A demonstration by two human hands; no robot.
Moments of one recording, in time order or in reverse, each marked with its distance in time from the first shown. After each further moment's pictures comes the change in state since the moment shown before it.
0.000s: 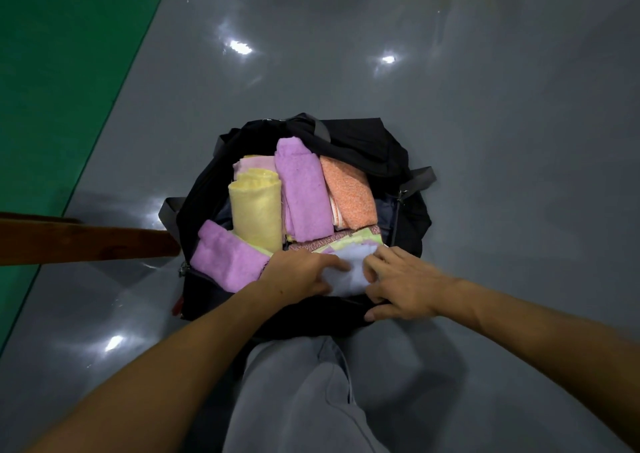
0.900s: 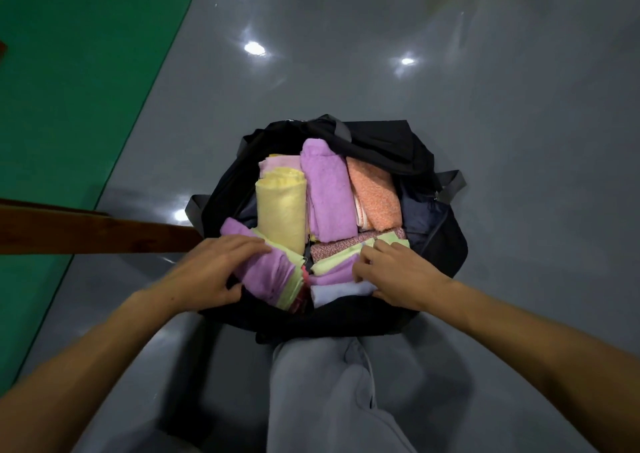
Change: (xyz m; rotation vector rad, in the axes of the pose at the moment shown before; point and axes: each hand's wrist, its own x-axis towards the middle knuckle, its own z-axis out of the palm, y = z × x) left_hand -0.116 -0.123 -0.051 -0.023 0.044 -0.032; right_hand 0.052 -0.031 -0.023 -0.051 -0.001 0.109
